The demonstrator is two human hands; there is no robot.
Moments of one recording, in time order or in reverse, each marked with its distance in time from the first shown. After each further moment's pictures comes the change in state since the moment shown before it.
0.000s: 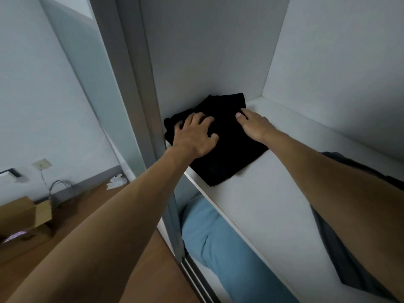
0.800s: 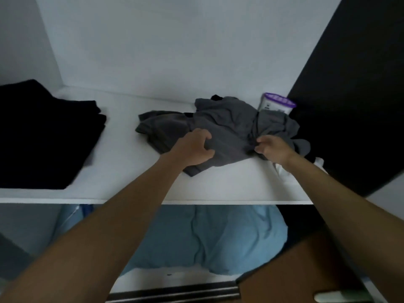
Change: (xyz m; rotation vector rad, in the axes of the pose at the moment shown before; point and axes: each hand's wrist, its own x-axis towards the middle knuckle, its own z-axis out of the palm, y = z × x) left_hand -0.151 0.256 0.057 -0.468 -0.488 0.974; right_hand -0.460 0.175 -0.080 0.300 0.742 0.877
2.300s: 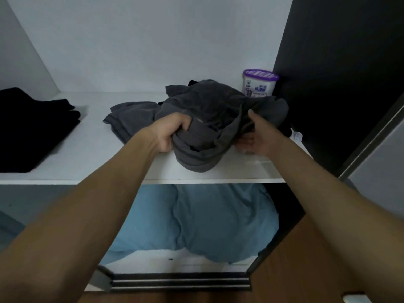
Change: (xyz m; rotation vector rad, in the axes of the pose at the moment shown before) left_hand 0.012 0.116 0.053 -1.066 -0.094 -0.470; right_hand -0.008 0.068 -0.068 0.934 -0.305 0.329
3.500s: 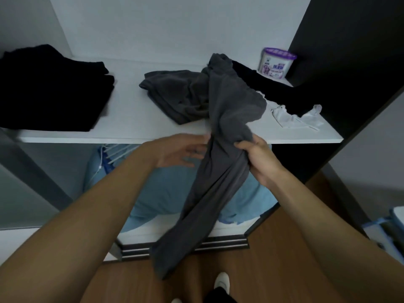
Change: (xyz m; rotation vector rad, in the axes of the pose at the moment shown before) left_hand -0.126 -0.092 -0.135 0.244 -0.383 -0.155; right_hand -0.154 0.155 0.145 -0.093 -0.024 -0.311
